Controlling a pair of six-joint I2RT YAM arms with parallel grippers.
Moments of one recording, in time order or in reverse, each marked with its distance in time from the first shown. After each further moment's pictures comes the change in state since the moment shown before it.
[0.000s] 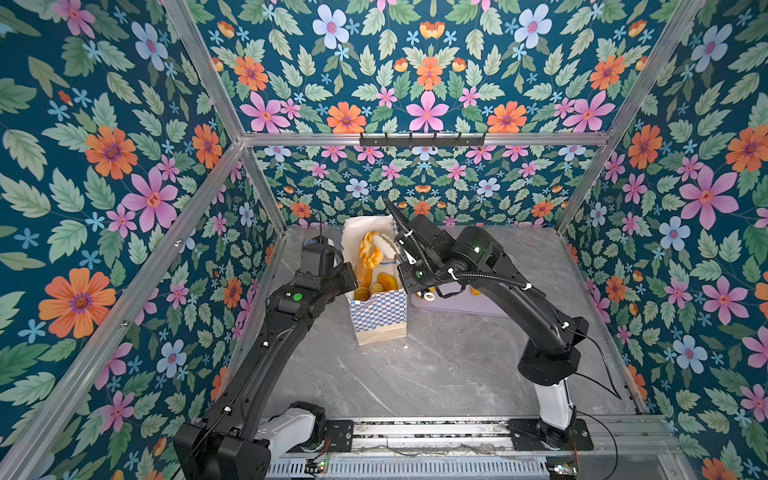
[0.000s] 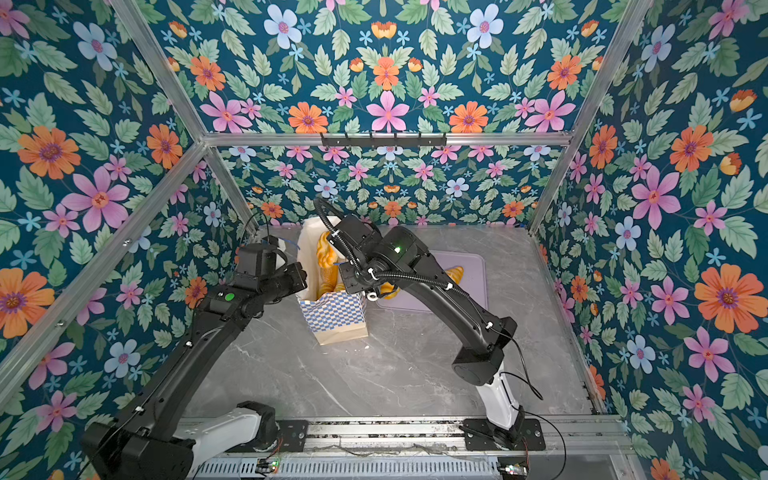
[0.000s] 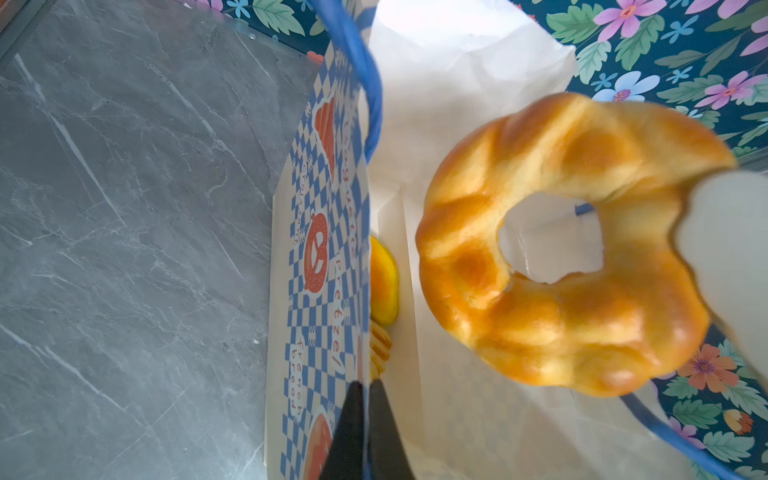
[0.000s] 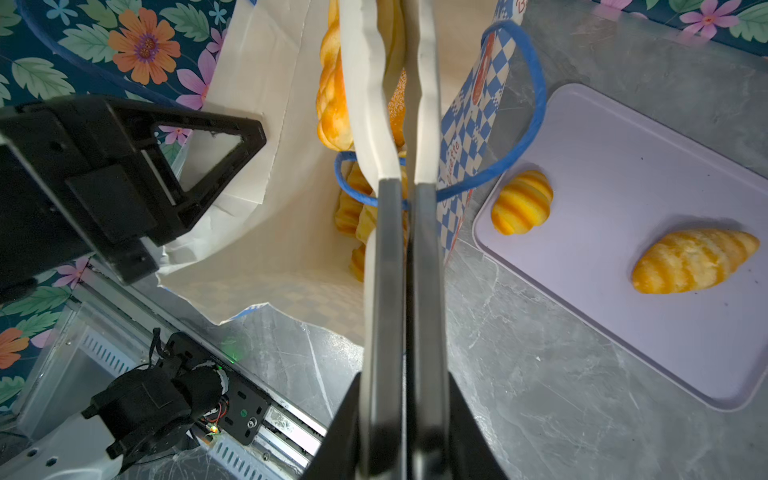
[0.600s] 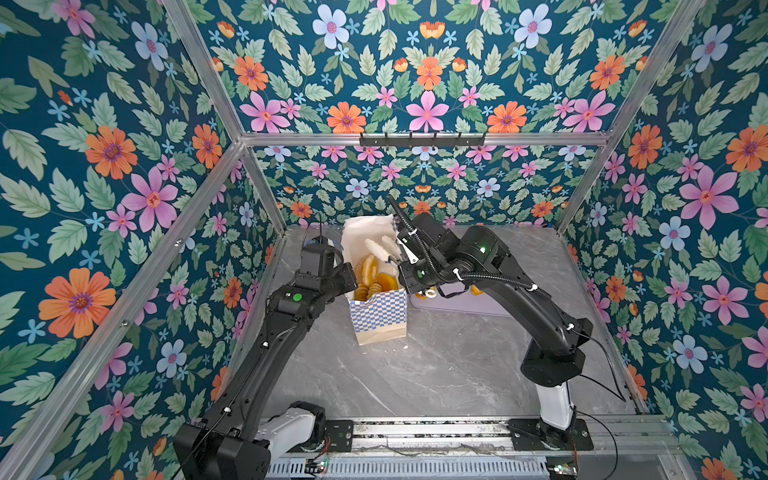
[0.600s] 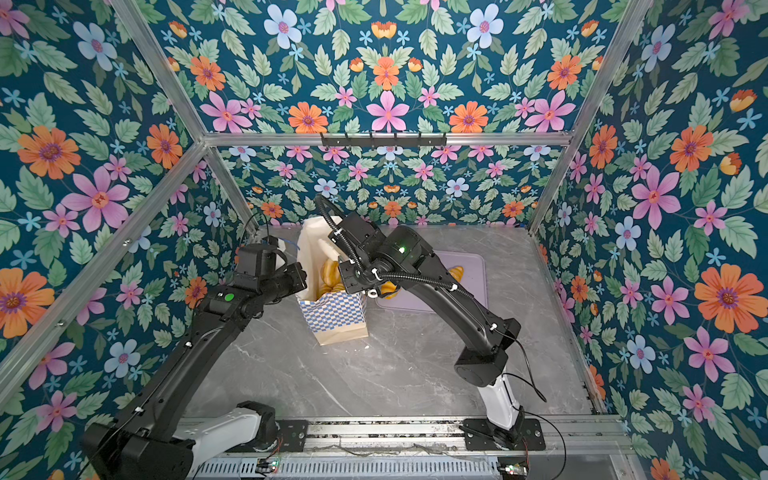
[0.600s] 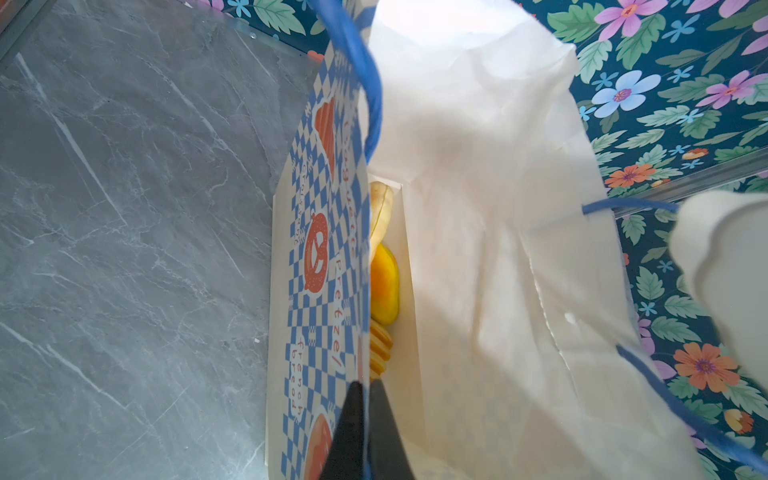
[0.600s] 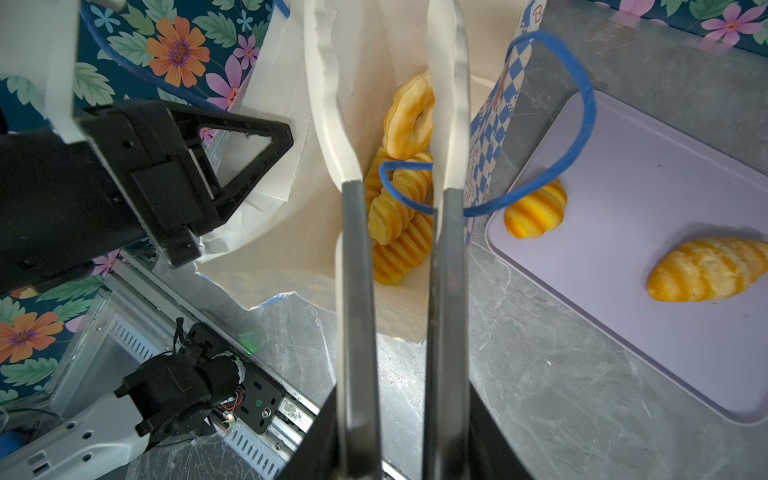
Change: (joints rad) left arm 0.000 -0.003 -0.001 -0.003 -0.002 0.000; right arm 0.001 -0.024 0.000 0.014 -0.032 -0.009
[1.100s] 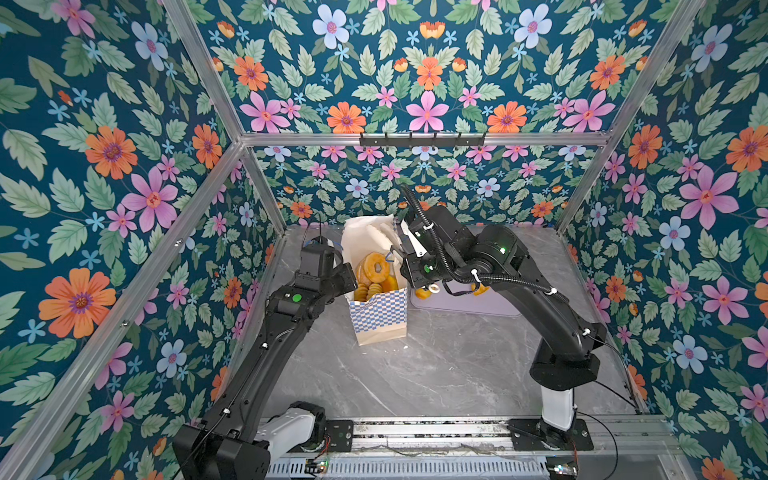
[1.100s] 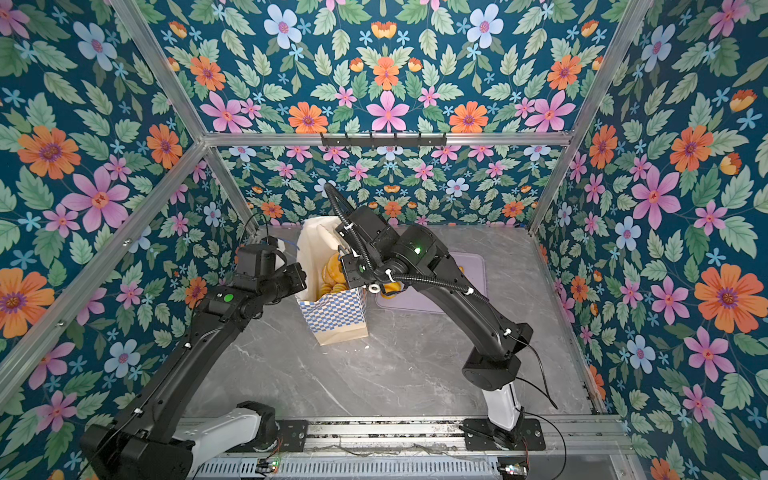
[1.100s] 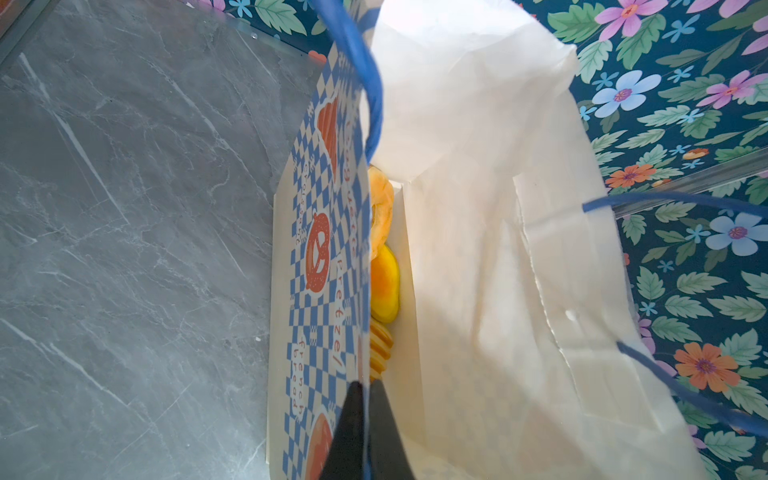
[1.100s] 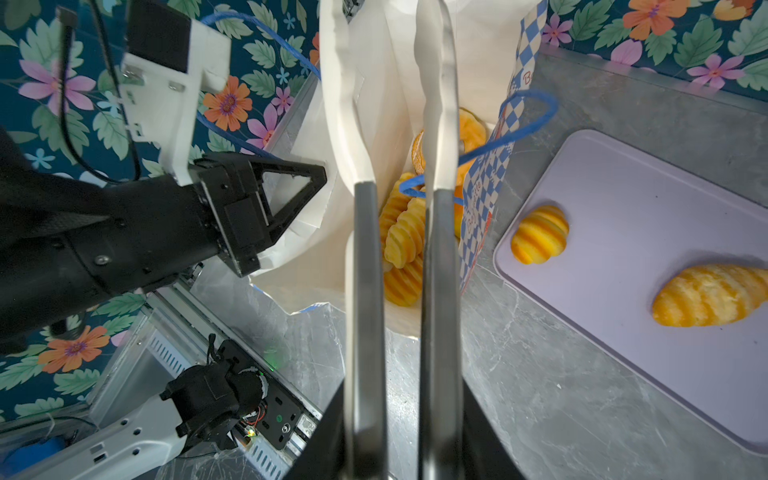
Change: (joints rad) left arm 0.000 -0.004 0.000 -0.005 0.000 0.000; right arm 0.000 -0.069 -0.005 0.063 0.001 0.000
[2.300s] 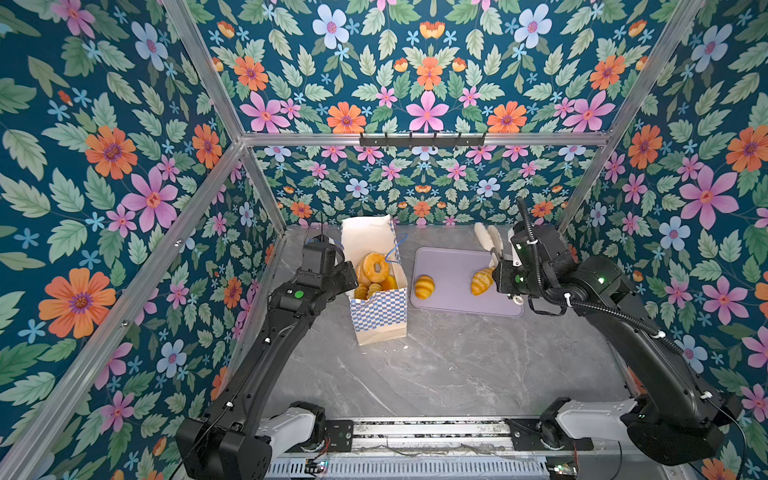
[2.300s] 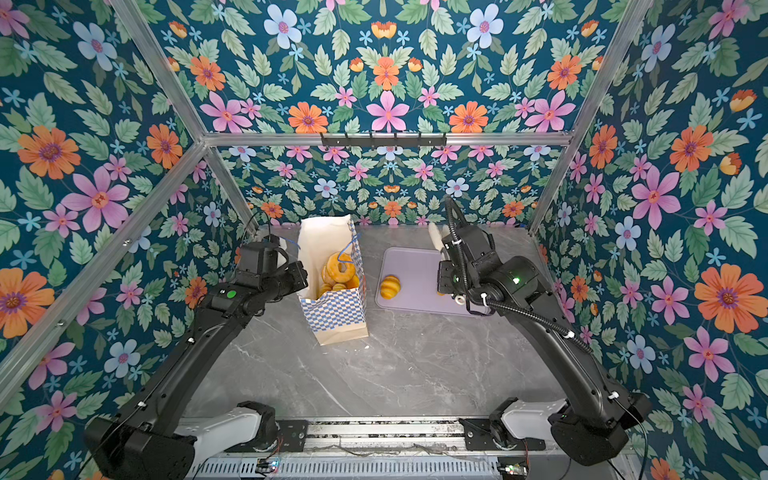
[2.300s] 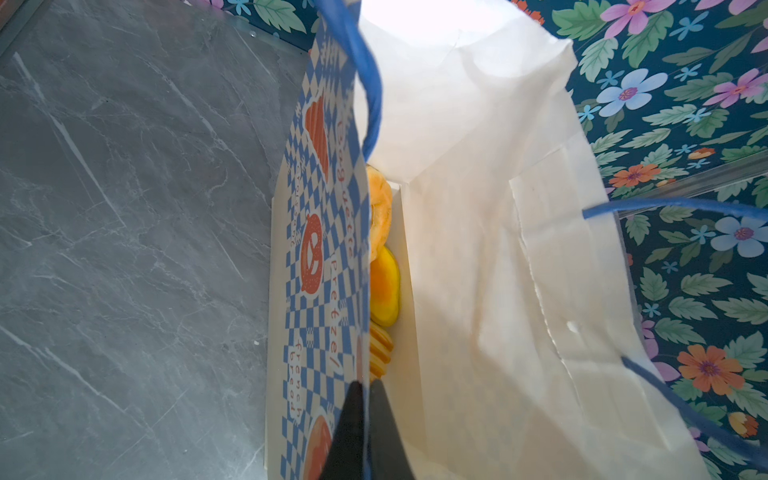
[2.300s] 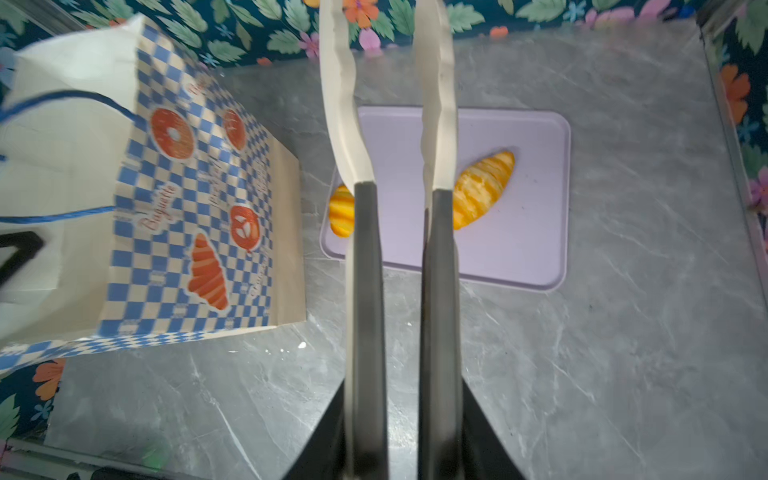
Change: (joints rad) left arm 0.000 0.029 0.014 0.007 0.001 0.000; right arm -0.390 -0.665 -0.930 0.196 0.070 0.071
